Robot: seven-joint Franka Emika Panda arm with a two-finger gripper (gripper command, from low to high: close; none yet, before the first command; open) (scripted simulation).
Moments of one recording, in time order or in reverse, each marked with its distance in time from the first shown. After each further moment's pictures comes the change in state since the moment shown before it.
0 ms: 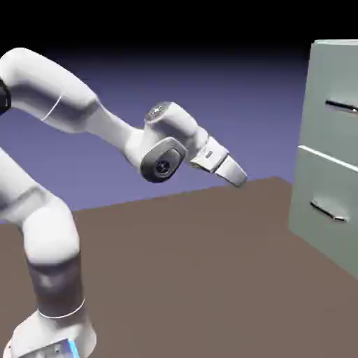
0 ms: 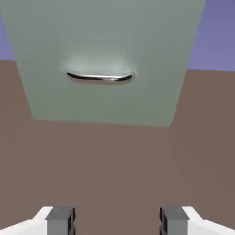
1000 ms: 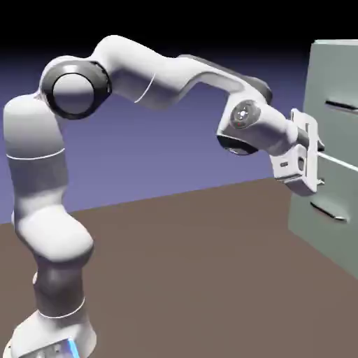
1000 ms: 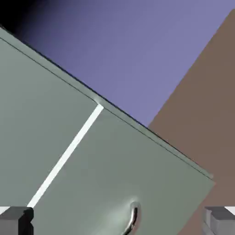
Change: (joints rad) arm 0.367 0.593 -0.454 0.754 1.305 -0.004 -0.285
